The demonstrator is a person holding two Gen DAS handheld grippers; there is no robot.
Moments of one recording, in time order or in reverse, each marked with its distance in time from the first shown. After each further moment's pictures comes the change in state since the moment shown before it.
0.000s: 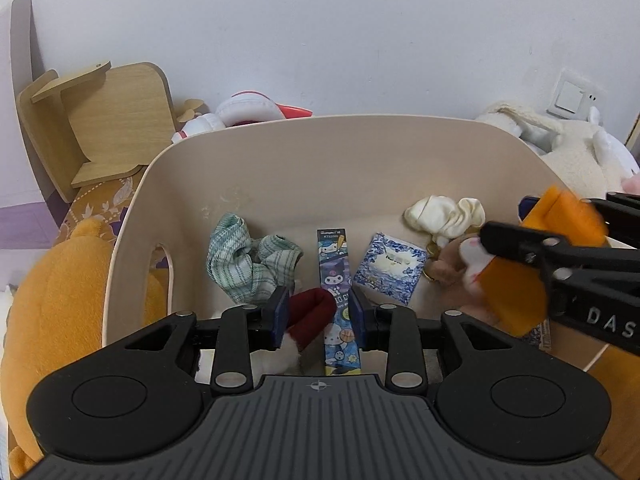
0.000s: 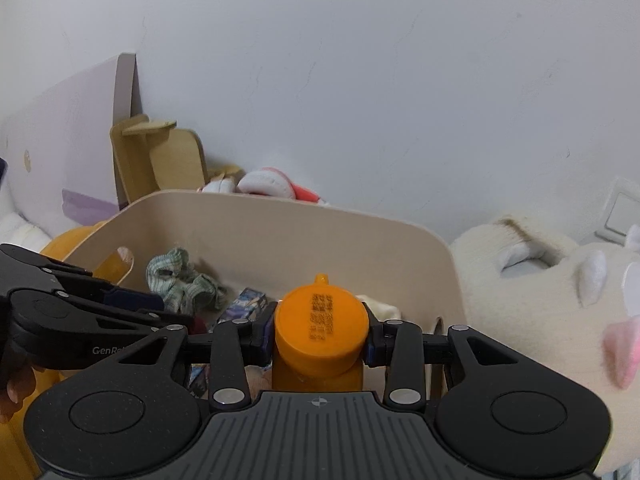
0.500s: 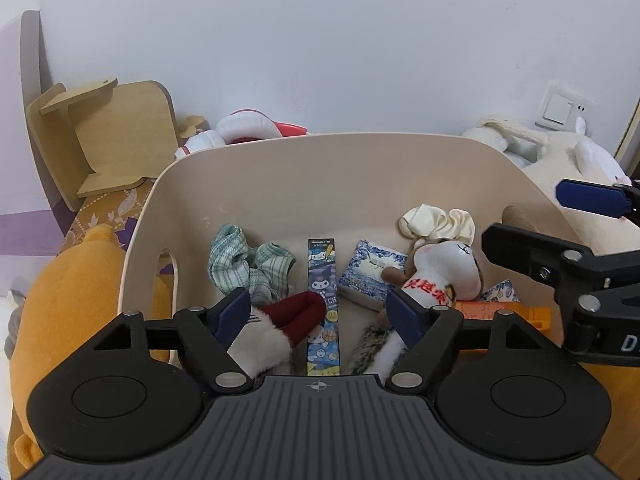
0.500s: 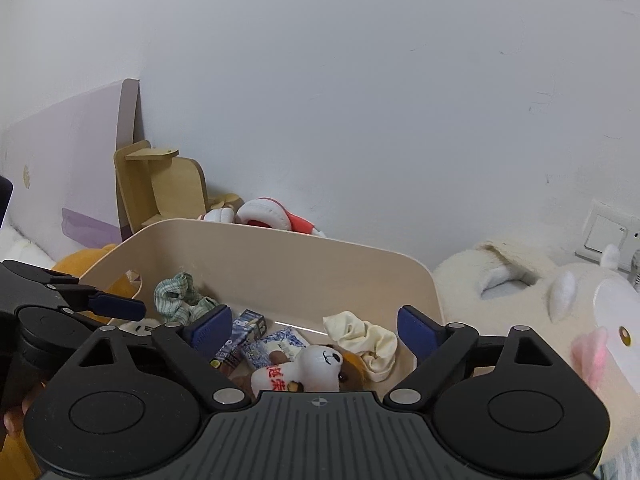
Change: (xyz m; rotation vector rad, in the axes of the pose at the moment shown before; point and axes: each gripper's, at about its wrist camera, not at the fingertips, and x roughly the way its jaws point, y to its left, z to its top) left arm -0.022 -0.006 -0.004 -0.007 -0.043 -0.001; right arm -0.035 0.005 0.001 0.000 -0.087 -0.037
